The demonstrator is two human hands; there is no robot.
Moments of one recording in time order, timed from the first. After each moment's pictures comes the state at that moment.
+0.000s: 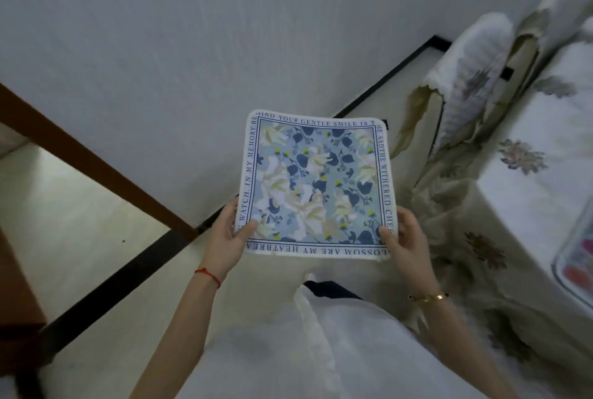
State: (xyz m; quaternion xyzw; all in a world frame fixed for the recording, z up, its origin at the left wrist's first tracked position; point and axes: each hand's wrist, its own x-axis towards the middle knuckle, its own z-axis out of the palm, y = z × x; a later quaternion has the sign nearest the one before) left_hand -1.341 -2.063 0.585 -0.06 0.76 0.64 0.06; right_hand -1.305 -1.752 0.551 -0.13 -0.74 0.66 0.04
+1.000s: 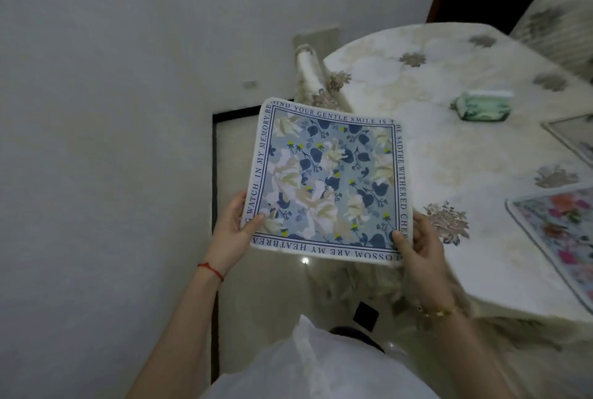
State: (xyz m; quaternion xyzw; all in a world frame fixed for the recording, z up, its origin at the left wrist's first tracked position) left_hand -1.955 -1.683 0.628 0.39 0.66 0.55 0.34; right_hand -1.661 -1.573 0.583 -0.47 -0.53 0.58 0.41
